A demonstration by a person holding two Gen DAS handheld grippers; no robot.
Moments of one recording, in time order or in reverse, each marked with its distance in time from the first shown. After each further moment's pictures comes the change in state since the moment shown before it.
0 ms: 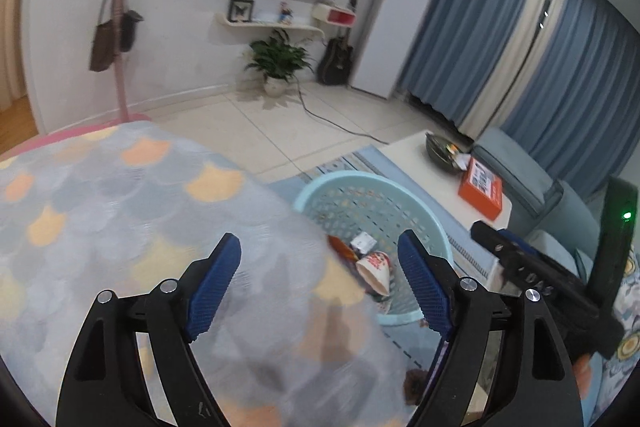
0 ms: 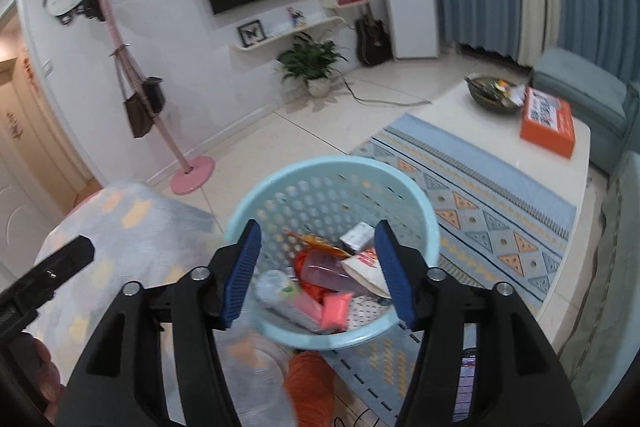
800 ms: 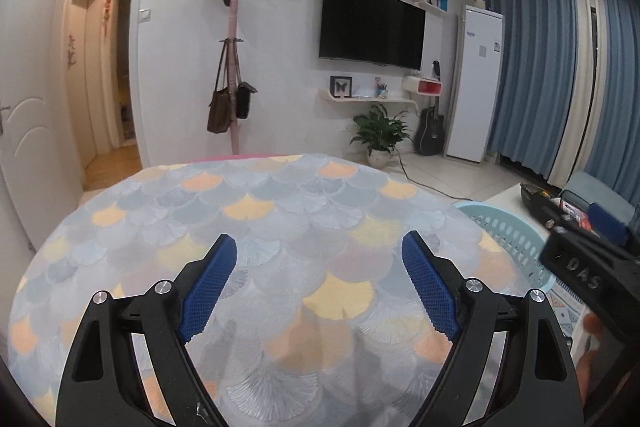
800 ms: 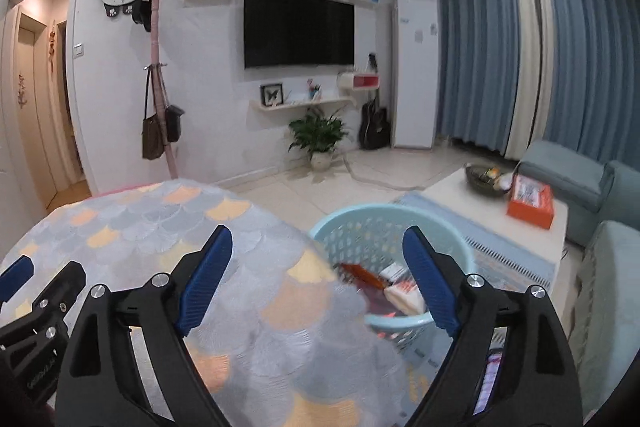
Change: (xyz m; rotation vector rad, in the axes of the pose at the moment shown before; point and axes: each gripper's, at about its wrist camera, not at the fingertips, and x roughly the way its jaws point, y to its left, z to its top) left arm -0.104 0.075 -0.081 0.023 -0.305 0.367; right arm -0.058 0.140 -0.084 -0.159 -0.290 -0.091
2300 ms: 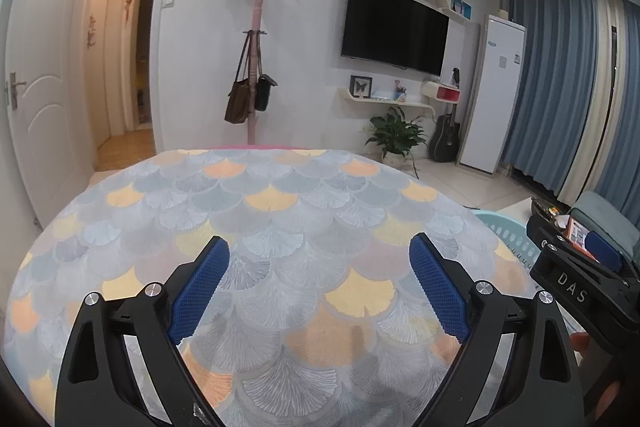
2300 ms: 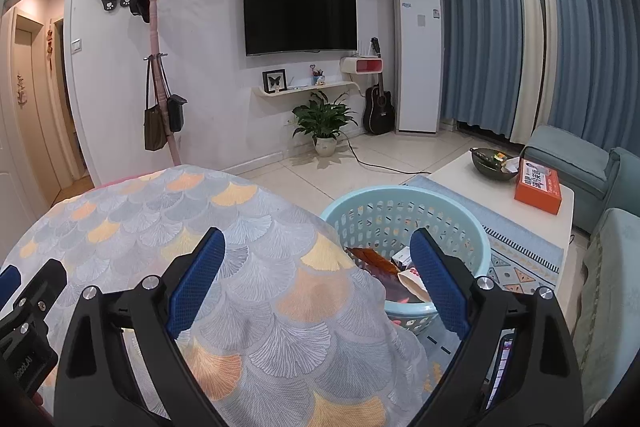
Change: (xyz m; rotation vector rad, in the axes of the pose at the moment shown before) left arm -0.006 0.010 -0.006 -0.075 0.007 0.045; right arm 0.013 0.010 -0.009 0.012 0.037 0.003
